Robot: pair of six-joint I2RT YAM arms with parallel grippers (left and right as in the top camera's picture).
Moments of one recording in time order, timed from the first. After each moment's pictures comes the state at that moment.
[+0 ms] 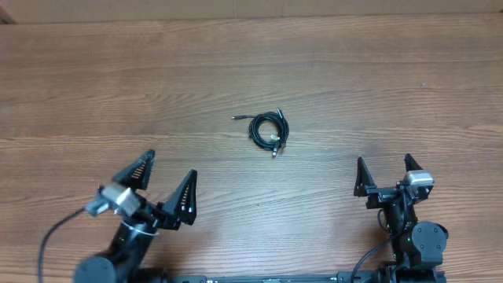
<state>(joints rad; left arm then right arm) 0.02 0.15 0.41 -0.04 0.49 -0.45 -0.01 0.01 0.02 -0.03 -0.10 0.07</state>
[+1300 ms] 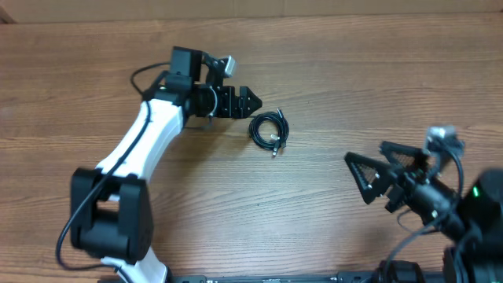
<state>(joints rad) -0.22 1.85 1.33 -0.48 0.65 -0.23 -0.06 0.66 1.00 -0.77 -0.77 0.33</state>
